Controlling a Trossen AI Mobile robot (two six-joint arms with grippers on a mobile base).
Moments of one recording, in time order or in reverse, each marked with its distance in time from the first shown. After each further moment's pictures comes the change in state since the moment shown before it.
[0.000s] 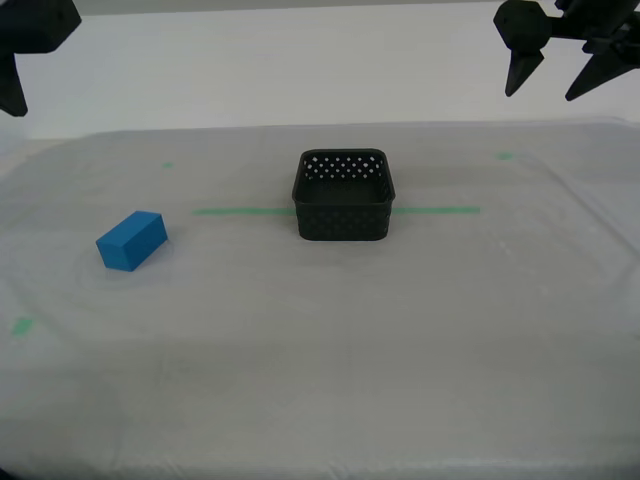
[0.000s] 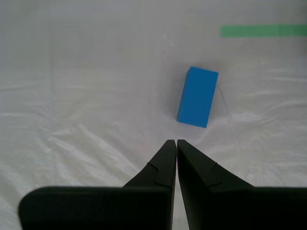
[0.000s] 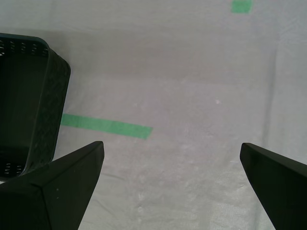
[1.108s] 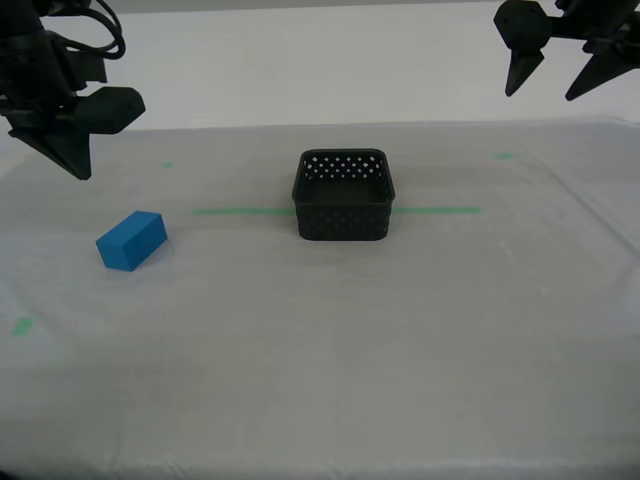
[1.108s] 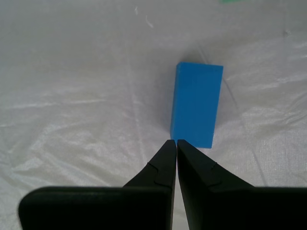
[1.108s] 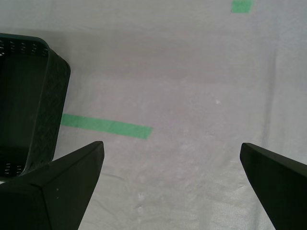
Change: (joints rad) arm 0 0.000 0.000 0.000 0.000 0.000 0.000; arm 1 -0.060 0.347 0.010 0.164 0.000 0.073
